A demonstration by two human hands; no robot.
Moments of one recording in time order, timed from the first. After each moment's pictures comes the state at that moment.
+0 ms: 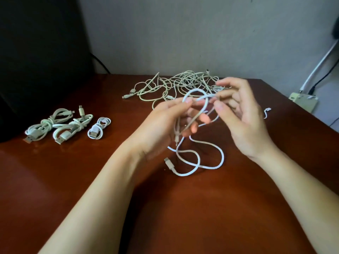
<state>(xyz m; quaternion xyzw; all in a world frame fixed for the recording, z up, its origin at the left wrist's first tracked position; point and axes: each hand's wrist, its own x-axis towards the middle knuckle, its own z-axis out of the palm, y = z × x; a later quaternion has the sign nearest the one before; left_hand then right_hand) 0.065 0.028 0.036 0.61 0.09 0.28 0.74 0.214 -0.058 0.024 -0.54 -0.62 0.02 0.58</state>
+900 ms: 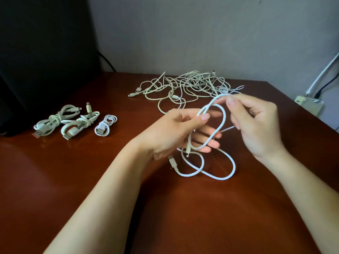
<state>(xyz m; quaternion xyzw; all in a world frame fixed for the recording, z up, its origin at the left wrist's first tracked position) 0.058 0.026 0.031 0.65 0.11 0.16 0.73 0.207 -0.059 0.028 -0.54 -0.59 0.00 0.59</state>
